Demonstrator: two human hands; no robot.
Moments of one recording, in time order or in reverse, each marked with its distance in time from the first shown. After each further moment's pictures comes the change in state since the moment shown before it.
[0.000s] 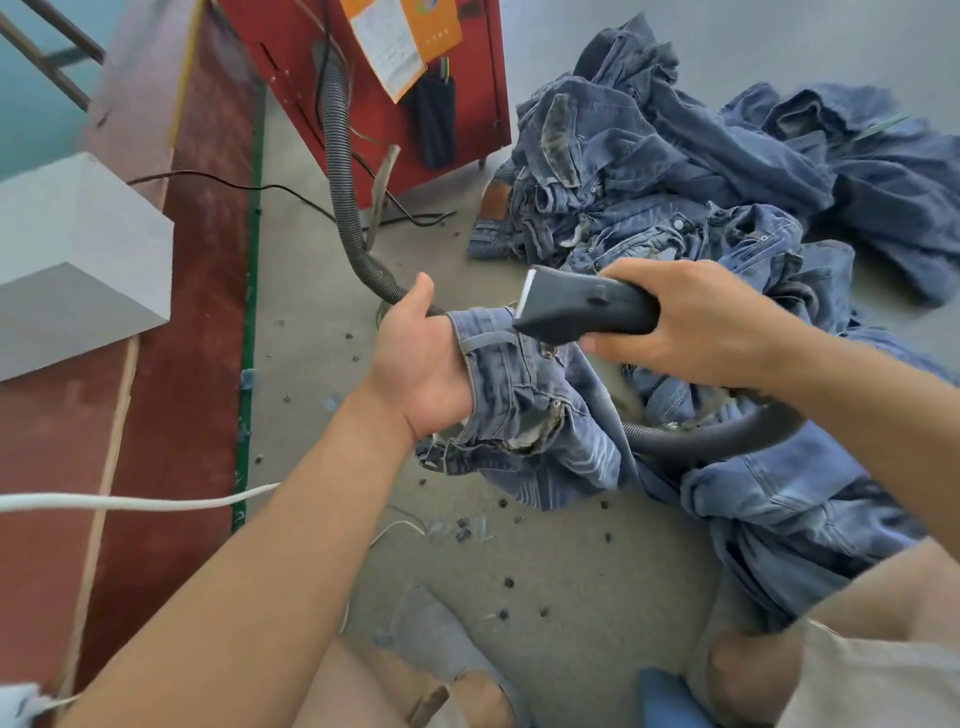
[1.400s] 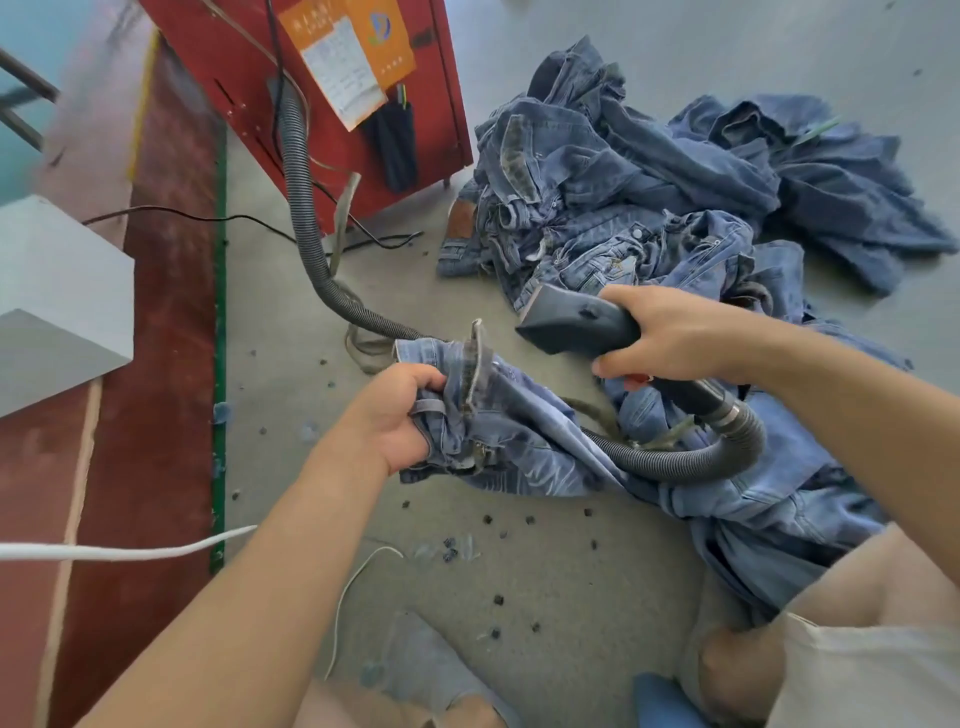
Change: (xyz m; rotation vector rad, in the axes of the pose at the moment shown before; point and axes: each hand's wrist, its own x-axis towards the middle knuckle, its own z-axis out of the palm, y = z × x) left_hand 0.007 -0.014 -0.017 0.194 0.576 -0.106; right_hand 0.002 0.026 -0.005 0.119 -0.195 0.333
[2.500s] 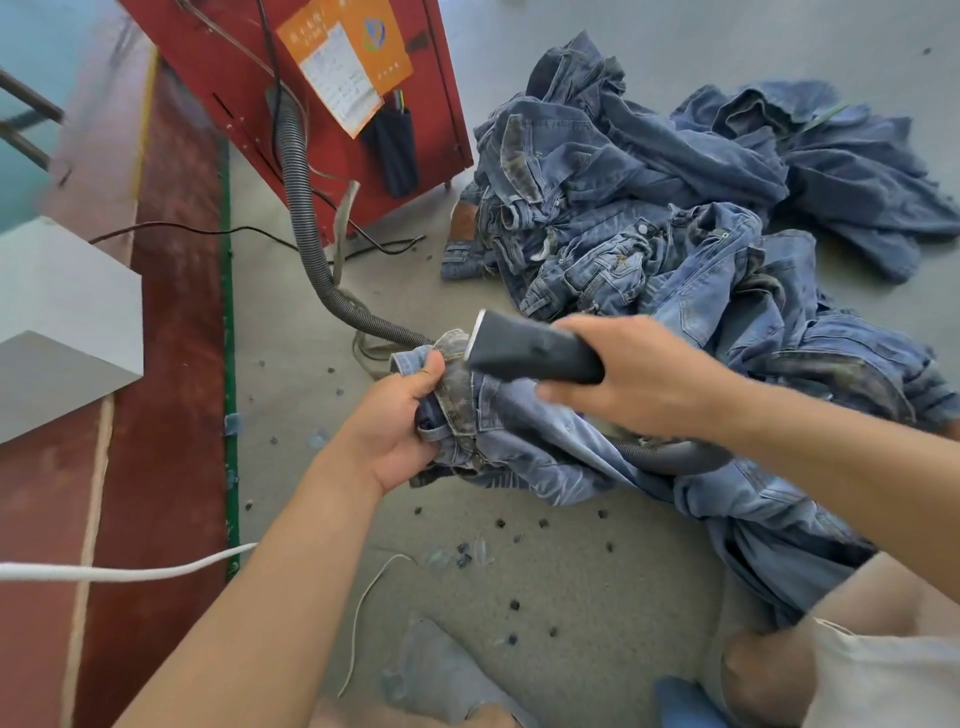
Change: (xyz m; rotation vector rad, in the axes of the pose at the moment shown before) left_hand -0.010 0.003 -0.008 0.014 -0.013 0.140; right_hand -0.007 -0.016 0.041 -0.086 0.152 -0.296
